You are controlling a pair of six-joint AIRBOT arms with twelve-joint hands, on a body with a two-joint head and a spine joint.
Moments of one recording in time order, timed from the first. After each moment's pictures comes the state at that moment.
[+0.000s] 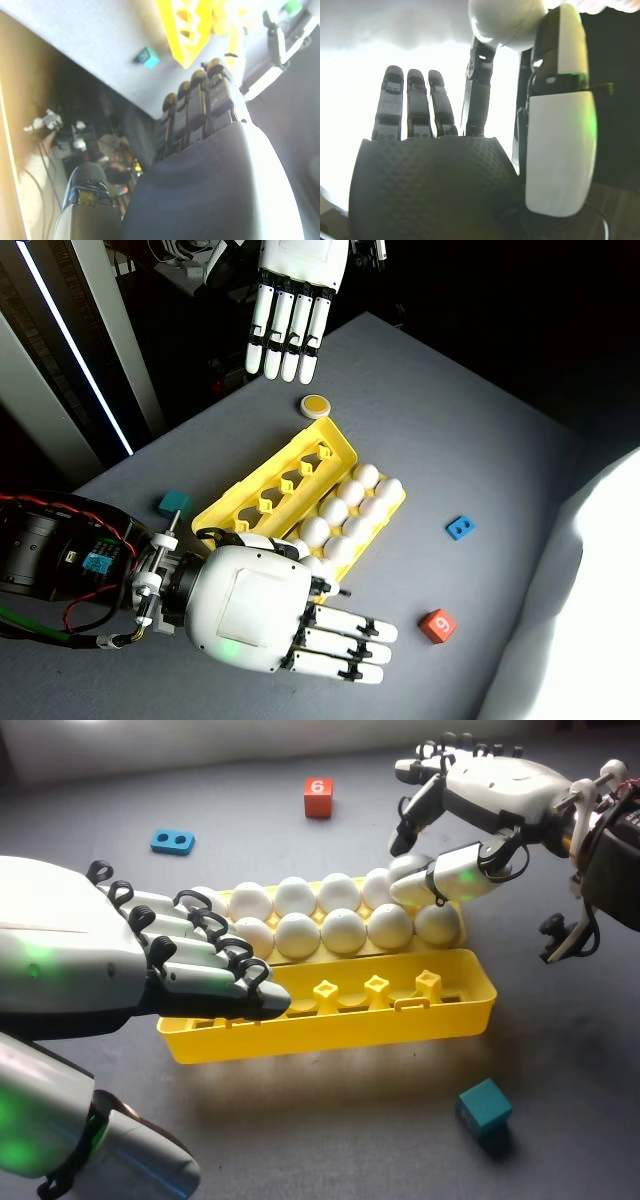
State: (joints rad) left arm -0.06 -0.48 0.65 2.63 -0.82 -1.54; right arm -0.45 -1.33 1.41 0.39 0.51 -0.94
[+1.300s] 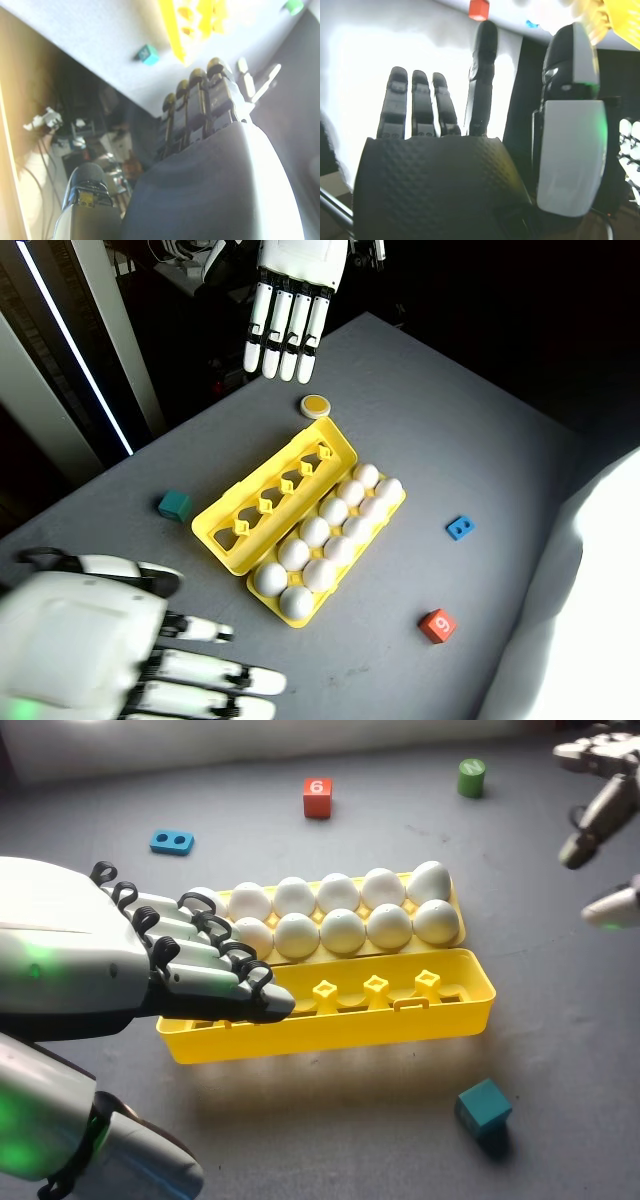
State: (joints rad) left arm -0.06 -0.47 0.65 2.61 -0.83 -1.53; right arm -0.49 -0.82 1.06 0.25 0.37 -0.98
